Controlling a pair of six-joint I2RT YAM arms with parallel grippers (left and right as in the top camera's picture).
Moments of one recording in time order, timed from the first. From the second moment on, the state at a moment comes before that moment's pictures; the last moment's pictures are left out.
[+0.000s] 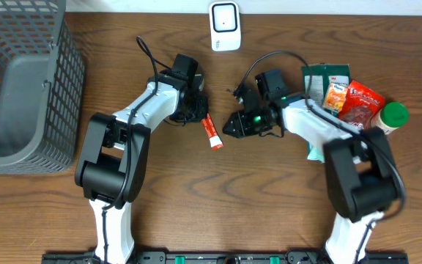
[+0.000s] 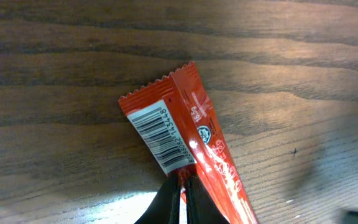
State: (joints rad) left arm -0.34 2.10 1.41 -0.63 0.28 -0.30; right arm 0.37 2.01 1.21 -0.43 -0.64 0.15
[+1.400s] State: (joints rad) left arm -0.34 2.10 1.41 -0.65 0.28 -0.30; right arm 0.50 2.15 1.24 -0.20 -0.71 0.35
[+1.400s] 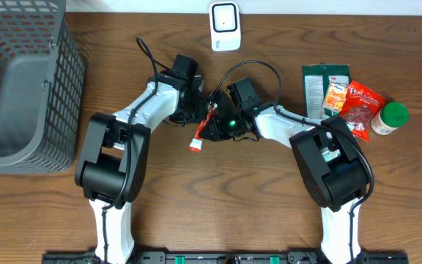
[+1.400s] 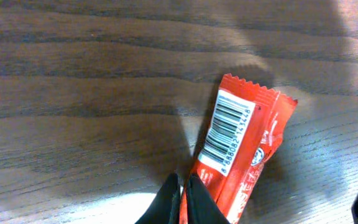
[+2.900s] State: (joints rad) left arm -0.25 1.79 1.40 -0.87 -0.02 -0.33; right arm 0.58 1.92 1.25 -0.63 0.10 -0.15
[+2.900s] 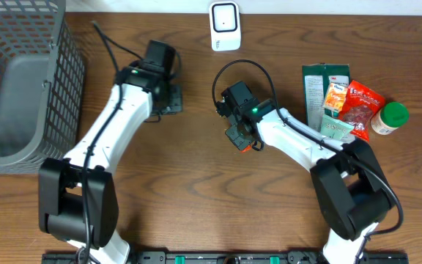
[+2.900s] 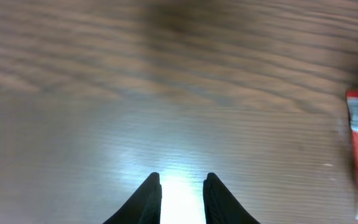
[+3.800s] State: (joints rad) left arm -0.08 1.79 1.40 -0.92 0.03 -0.36; right arm 0.30 1.81 1.26 -0.77 -0.23 -0.27
